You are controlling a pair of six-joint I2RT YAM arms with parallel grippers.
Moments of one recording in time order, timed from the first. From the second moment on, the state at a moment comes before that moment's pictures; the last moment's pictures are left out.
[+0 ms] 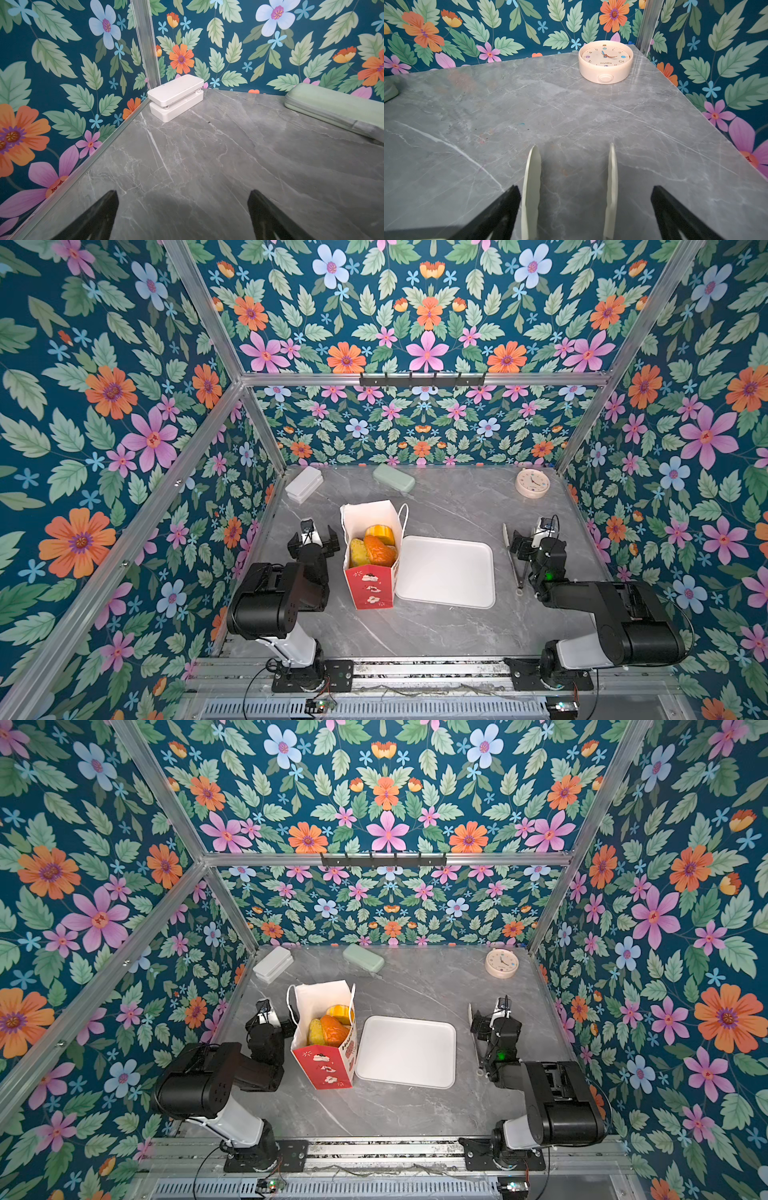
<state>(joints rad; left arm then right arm) -0.05 1.62 0.27 1.19 -0.32 -0.02 0.00 1.44 0.30 0.78 0.16 0.11</state>
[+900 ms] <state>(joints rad) -0.05 1.59 0.23 1.20 -0.34 -0.03 0.00 1.44 0.30 0.78 0.16 0.11</state>
